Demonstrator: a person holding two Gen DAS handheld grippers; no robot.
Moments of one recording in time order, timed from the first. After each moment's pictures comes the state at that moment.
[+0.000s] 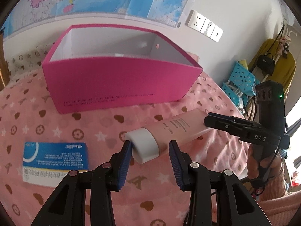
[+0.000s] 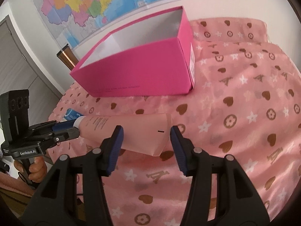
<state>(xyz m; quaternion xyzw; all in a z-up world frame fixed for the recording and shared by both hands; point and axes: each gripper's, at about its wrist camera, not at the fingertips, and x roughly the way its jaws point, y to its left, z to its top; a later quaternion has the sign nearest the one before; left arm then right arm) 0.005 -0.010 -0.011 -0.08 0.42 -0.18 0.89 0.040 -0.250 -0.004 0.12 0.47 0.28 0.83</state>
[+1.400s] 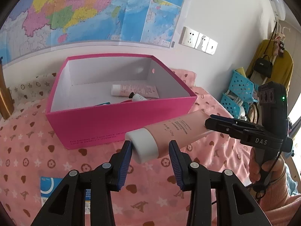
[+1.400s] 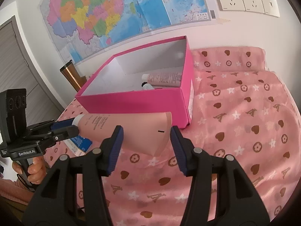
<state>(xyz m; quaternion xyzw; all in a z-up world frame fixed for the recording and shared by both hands) 0.021 -0.015 0.027 -0.05 0.36 -0.18 0.91 0.055 -0.254 0.034 0.11 0.41 0.28 0.86</state>
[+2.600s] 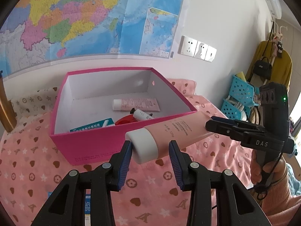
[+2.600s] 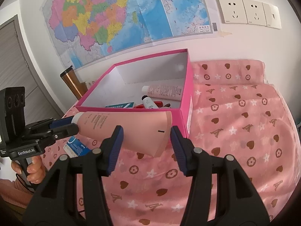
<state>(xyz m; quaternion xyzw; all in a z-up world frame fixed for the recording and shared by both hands) 0.028 -0.016 0.042 -0.04 0.34 -0.17 0.93 0.069 -0.254 0.051 0.10 0.39 0.28 0.87</state>
